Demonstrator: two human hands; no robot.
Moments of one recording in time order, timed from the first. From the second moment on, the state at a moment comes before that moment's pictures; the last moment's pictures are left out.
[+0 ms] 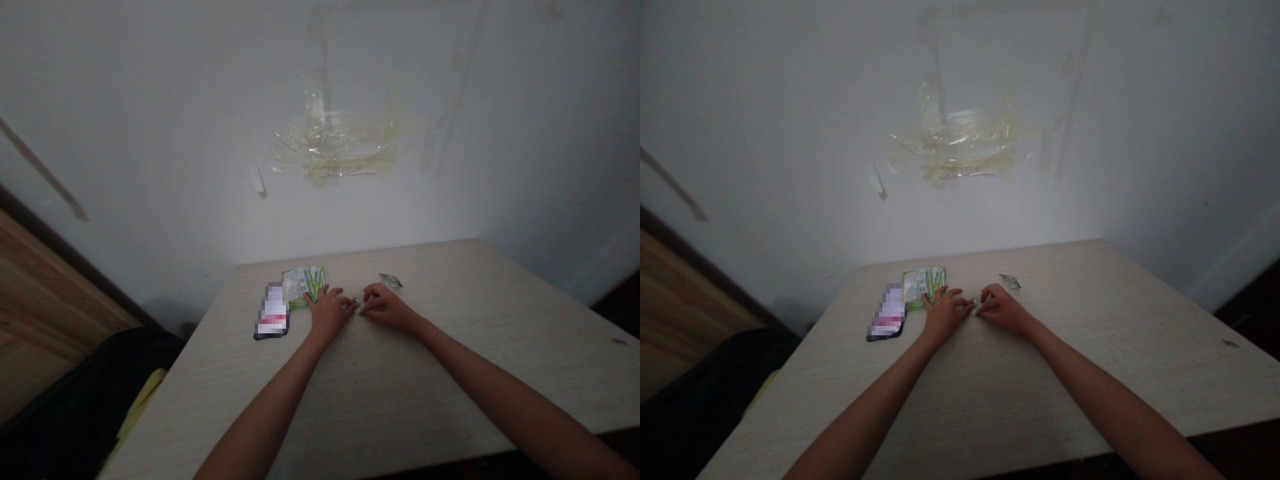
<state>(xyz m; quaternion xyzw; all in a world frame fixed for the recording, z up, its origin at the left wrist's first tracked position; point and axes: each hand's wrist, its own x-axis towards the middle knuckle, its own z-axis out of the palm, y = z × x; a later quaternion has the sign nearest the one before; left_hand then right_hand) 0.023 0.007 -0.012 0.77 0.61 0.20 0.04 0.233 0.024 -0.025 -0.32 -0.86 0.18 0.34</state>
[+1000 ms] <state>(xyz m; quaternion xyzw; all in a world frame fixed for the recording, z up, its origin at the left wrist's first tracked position) 0.025 0.007 -0.014 0.77 0.60 0.22 0.04 0.215 0.032 -0.026 -0.46 -0.84 -0.06 0.28</state>
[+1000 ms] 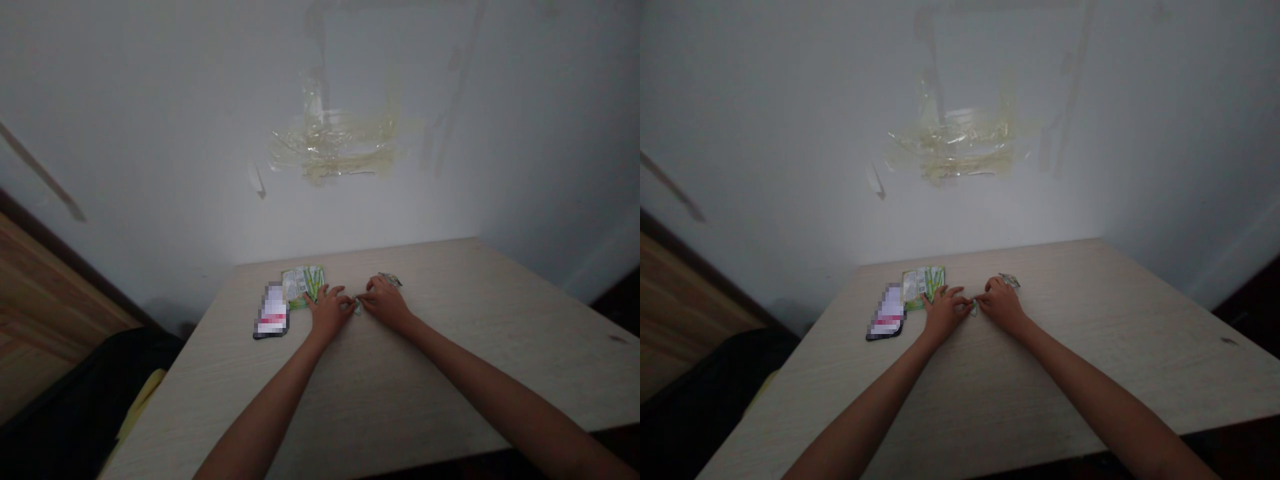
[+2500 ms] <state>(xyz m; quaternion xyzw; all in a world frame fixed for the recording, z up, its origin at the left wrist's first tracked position) 0.024 0.009 -0.018 0.77 0.60 0.22 0.03 0.214 0.030 -0.027 -0.50 -0.81 -0.01 0.29</state>
